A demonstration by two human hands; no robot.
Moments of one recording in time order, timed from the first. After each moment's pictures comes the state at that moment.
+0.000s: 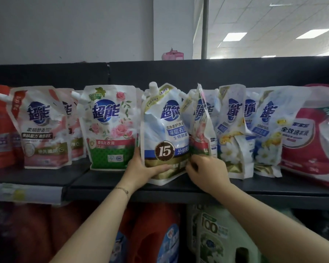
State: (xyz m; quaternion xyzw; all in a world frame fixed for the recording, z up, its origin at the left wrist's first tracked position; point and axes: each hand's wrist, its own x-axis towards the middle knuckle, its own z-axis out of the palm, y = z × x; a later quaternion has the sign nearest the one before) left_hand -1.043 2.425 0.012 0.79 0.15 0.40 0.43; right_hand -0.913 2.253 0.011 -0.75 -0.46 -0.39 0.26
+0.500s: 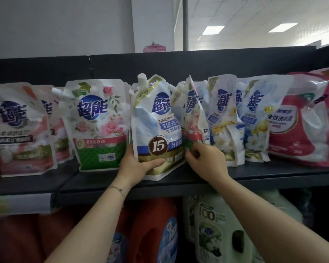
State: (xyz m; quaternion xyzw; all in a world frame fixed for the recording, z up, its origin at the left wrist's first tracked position) left_hand -1.036 2.436 0.006 0.78 0.12 0.40 0.48; right_hand -0.917 2.252 0.009 -0.78 -0.37 -0.37 0.35
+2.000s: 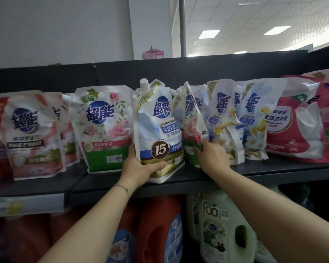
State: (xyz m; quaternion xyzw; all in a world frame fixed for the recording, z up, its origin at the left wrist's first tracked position) left_hand -1.061 2.423 0.014 0.76 0.14 0.40 0.48; right_hand -0.921 2.252 0.025 -0.90 -0.23 -0.25 0.27
